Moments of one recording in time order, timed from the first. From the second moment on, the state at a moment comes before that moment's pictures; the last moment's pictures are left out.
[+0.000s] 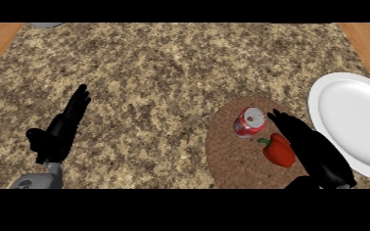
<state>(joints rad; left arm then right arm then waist) -0.05 0.30 -0.04 -1.35 0.11 0.02 -0.12 0.06 -0.42 0.28 -1.82 0.79 0.32 0.30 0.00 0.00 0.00</state>
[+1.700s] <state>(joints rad) 0.02 0.26 0.06 -1.38 0.07 -0.01 -0.14 0.36 -0.78 -0.65 -1.18 0.48 0.11 -0.46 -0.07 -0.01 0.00</state>
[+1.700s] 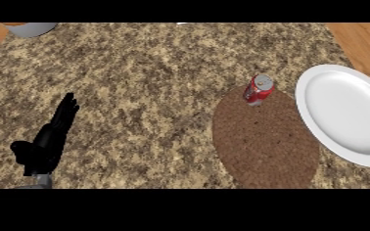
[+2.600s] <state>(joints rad) -0.05 0.26 0.06 -1.38 0.06 -0.04 -0.10 0.39 -0.89 -1.02 -1.15 0.24 0.23 -0.69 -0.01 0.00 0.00</state>
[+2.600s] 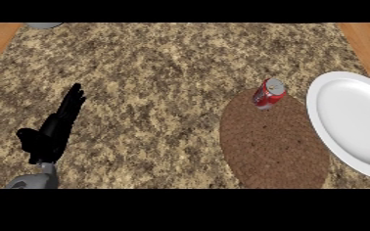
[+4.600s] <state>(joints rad) -0.06 0.22 0.09 -1.36 0.01 -0.08 -0.11 -0.30 -0.51 -0.56 -1.19 0.38 0.03 -0.04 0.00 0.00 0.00</state>
